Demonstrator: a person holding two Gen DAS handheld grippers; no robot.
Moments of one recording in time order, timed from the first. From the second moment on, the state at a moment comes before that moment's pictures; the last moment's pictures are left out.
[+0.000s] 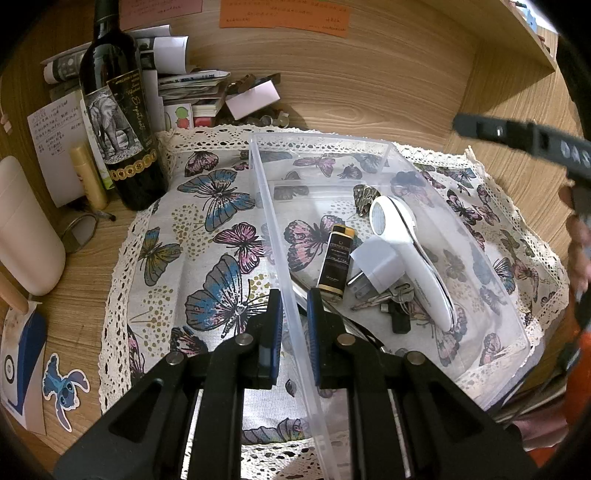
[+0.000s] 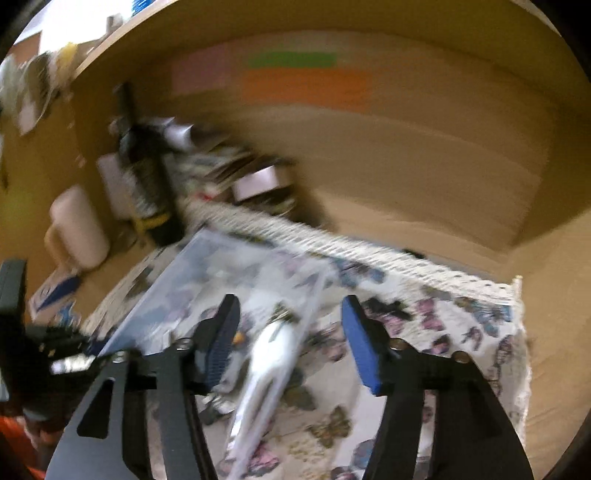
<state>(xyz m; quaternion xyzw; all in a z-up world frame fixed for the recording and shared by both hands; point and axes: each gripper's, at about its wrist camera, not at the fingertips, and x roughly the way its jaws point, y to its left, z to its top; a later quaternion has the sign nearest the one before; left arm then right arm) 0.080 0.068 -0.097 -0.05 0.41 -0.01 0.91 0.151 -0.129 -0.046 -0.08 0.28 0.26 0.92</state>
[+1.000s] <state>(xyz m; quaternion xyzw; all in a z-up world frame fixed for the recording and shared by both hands) 0.080 0.068 -0.097 -0.05 0.41 -0.01 0.91 0.305 -0.150 -0.147 -0.02 0.44 0.16 0.89</state>
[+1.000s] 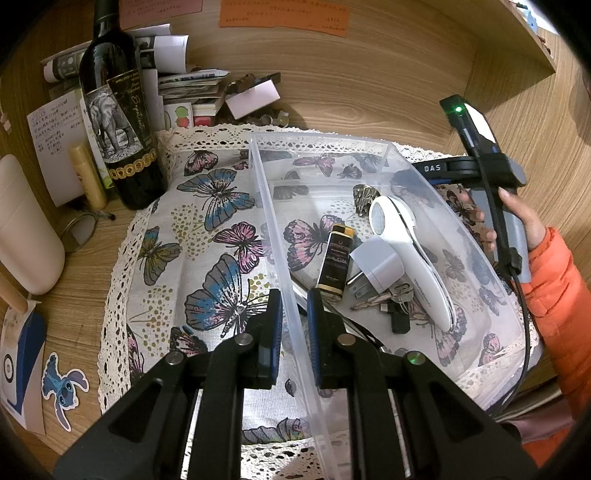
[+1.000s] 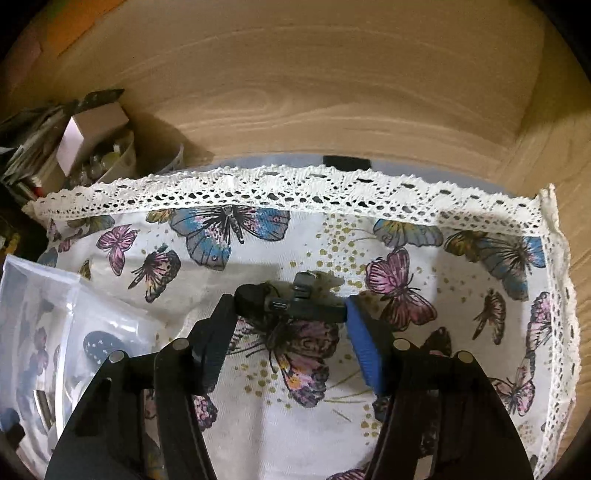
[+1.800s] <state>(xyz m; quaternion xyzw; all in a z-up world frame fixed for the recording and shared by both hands) 0.081 0.066 -0.097 -0.05 0.41 -0.01 0.91 0.162 -0.134 -0.039 -0.08 0.26 0.24 0.93</state>
